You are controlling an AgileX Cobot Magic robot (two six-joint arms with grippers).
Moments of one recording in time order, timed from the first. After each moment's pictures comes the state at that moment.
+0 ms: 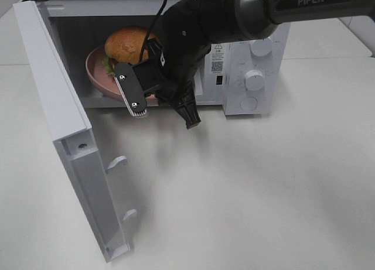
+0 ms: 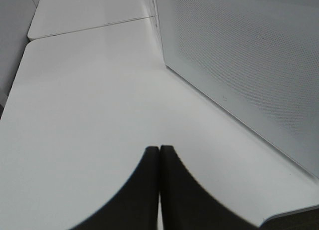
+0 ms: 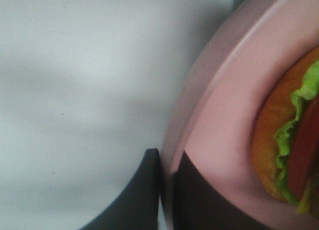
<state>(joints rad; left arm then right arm) -0.03 0.00 -0.50 -0.09 1.04 0.23 0.72 2.18 -1.64 -0.25 0.56 -1.26</state>
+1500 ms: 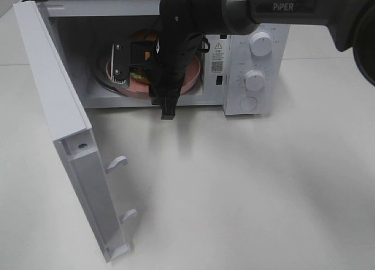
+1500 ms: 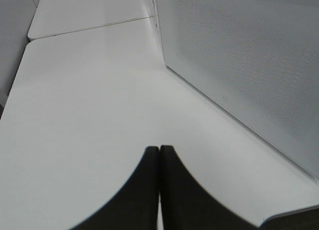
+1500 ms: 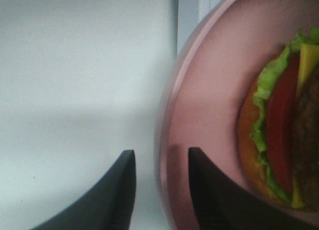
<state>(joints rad) -0.03 0.00 -0.50 -0.09 1.04 0.23 0.67 2.30 -1.85 -0.10 0.64 -0.98</state>
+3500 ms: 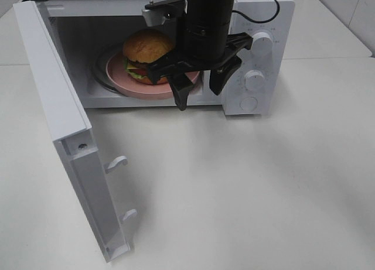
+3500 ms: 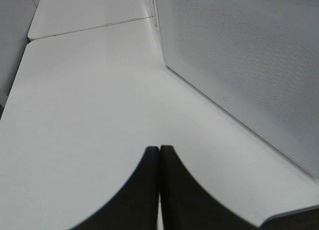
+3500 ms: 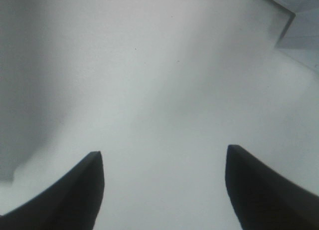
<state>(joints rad) -0.03 0.00 -0.50 -0.09 1.04 0.23 0.67 2.08 -1.83 -0.08 1.21 0.12</state>
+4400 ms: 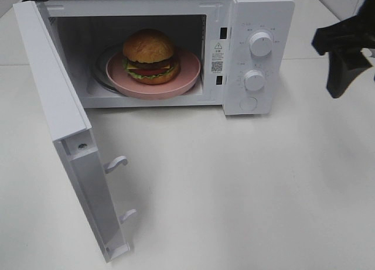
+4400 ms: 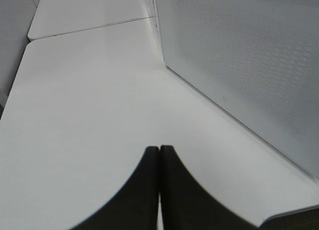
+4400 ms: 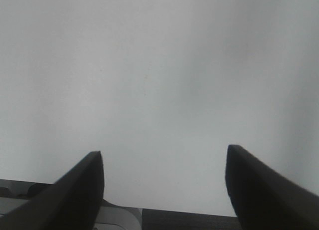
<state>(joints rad) -0.03 0.00 -0.50 -0.09 1.04 0.23 0.30 1.46 -1.26 -0.11 1.22 0.14</state>
